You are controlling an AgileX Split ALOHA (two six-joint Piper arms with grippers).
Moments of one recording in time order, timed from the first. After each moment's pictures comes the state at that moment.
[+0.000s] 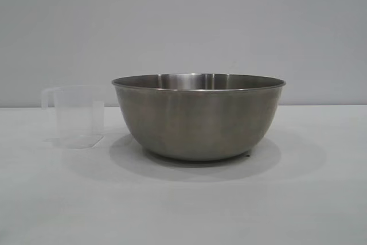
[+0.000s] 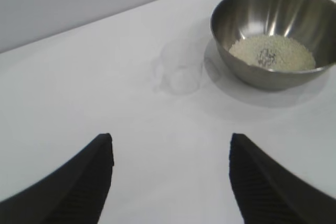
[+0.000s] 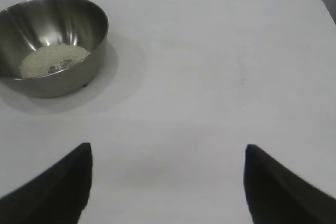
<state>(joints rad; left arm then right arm) -0.36 0.28 -0.51 0.04 0.82 0.03 0.02 -0.02 -0.49 0.18 1.14 -0.15</state>
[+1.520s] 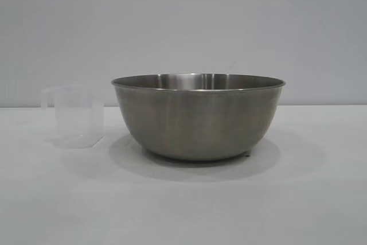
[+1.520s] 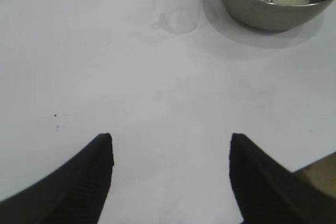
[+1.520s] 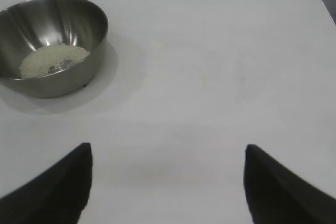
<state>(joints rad) -0.36 0.02 -0.48 0.05 1.12 -0.02 0.02 -0.02 -0.49 0.18 1.14 -0.15</state>
